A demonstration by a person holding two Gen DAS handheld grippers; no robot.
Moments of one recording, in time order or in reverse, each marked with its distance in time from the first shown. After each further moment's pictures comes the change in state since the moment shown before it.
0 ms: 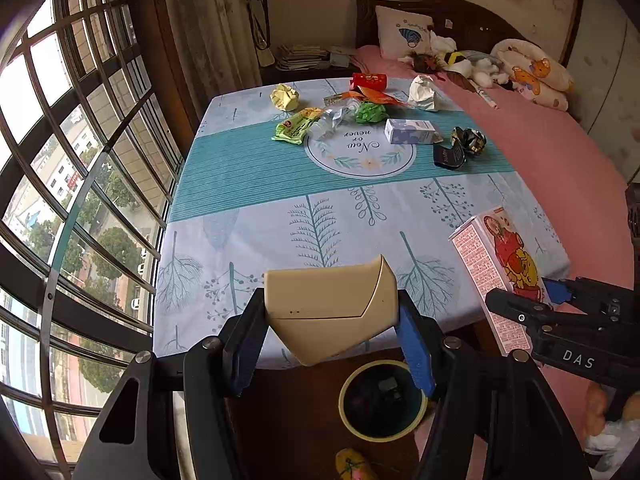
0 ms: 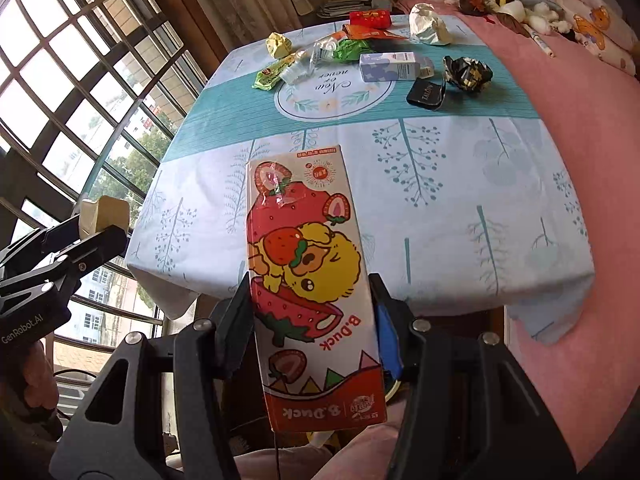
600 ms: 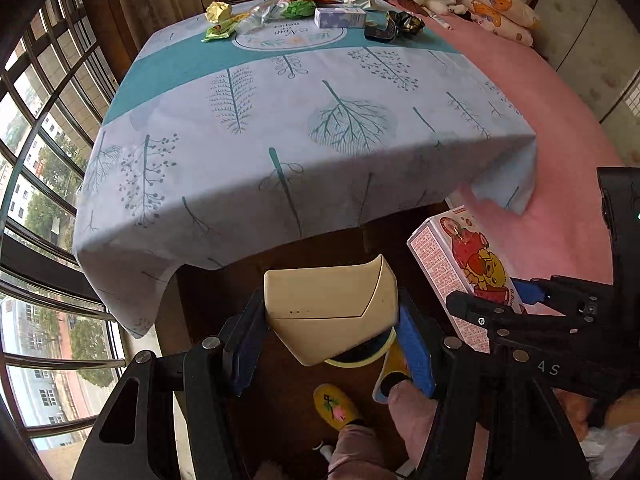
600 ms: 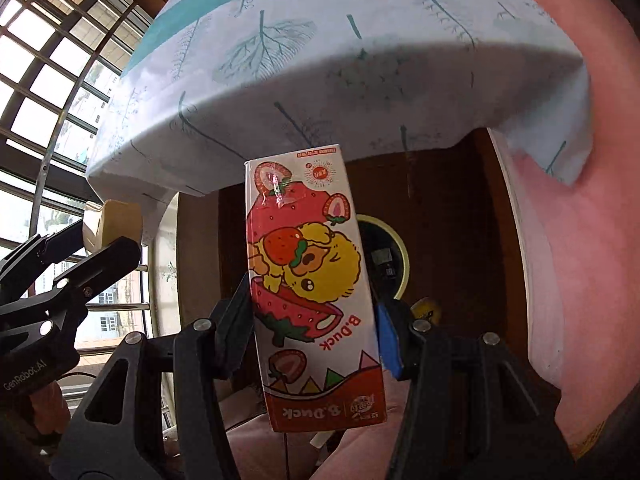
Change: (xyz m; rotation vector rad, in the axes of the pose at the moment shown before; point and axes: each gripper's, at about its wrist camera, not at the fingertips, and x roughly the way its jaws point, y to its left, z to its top) left arm 0.046 -0.061 -0.134 0.100 0.229 -0.123; right arm 0.044 -0.039 -0.157 0.180 0.228 -0.035
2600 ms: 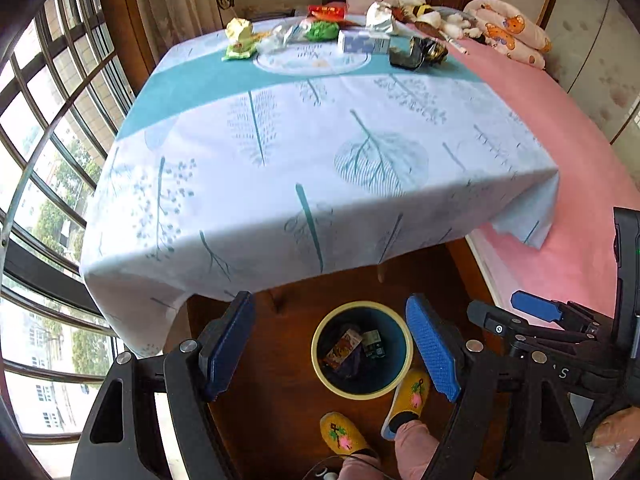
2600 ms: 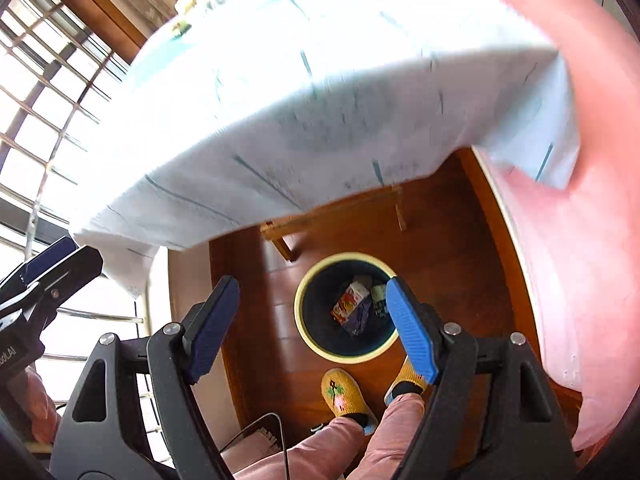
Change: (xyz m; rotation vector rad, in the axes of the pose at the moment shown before) left arm -0.011 0.028 0.024 -0.034 -0.120 0.045; right arm -0.021 -0.009 0.015 0.090 -0.172 -0.015
